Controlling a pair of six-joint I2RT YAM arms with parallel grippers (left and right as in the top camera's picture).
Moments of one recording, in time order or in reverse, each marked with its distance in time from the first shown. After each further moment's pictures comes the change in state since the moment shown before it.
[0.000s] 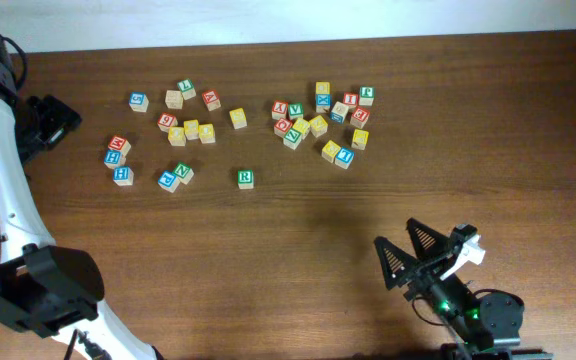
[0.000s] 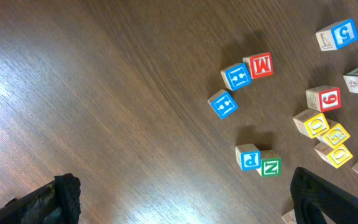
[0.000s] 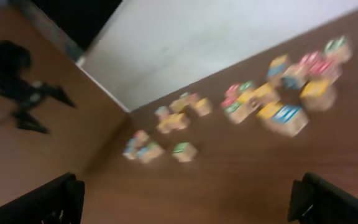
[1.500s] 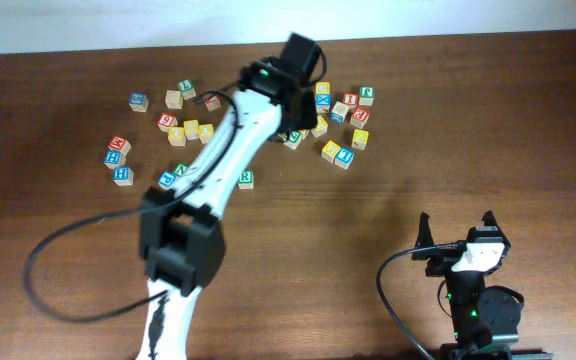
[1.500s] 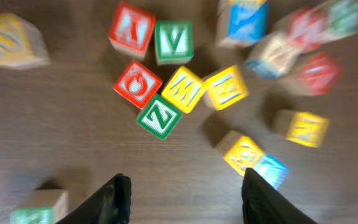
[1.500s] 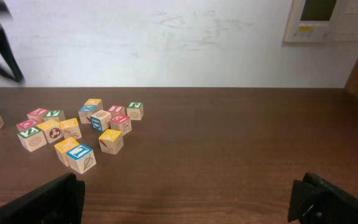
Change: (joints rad) left arm -0.848 0.275 -0.021 0.502 0.076 -0.013; right arm -0.001 0.000 0.002 -0.058 0.639 -0.664
